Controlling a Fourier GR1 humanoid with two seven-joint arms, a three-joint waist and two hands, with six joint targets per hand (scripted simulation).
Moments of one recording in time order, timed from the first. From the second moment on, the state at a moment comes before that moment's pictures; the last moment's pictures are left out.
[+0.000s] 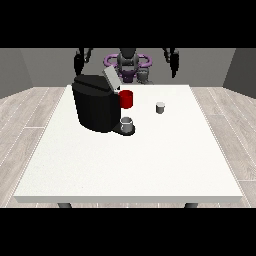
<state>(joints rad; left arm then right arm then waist) 0.01 0.10 0.01 -1.59 0.03 -0.06 0.01 0.03 -0.13 -0.02 -1.58 -0.01 0.00 -0.01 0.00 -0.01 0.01</state>
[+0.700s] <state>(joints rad) 0.00 0.11 -0.01 -1.56 -0.06 -0.06 -0.14 0.02 -0.03 -0.04 -1.56 -0.01 -0.10 -0.08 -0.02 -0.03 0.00</state>
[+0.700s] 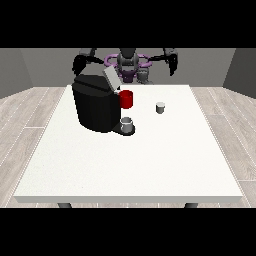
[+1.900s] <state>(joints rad) -0.42 0.31 0.14 -1.03 -0.17 -0.11 -0.05 -0.13 -0.02 -0.01 -1.52 -0.01 -0.13 -0.07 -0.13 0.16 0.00</state>
